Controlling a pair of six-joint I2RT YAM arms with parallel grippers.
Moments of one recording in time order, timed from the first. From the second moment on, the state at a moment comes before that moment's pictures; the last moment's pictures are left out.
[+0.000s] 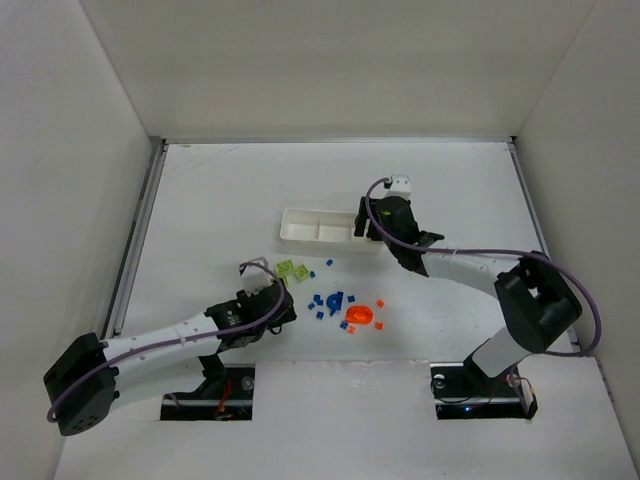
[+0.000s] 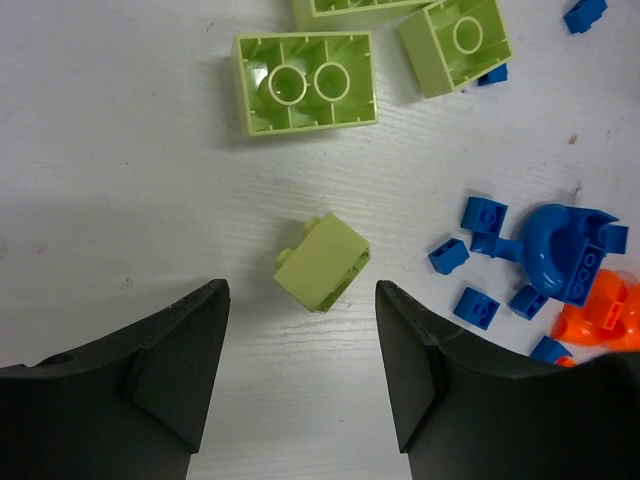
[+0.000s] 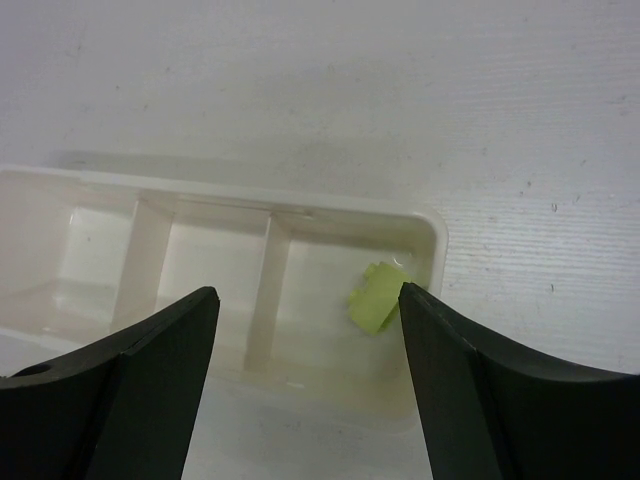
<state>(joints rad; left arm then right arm) -0.98 0.93 0.36 -0.41 -0.51 -1.09 0.63 1.58 0.88 0.19 0.38 0.47</state>
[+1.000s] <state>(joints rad) -0.96 1.15 0.70 -0.10 -0.50 -0.85 0.50 1.03 0.45 0.21 0.48 0.64</state>
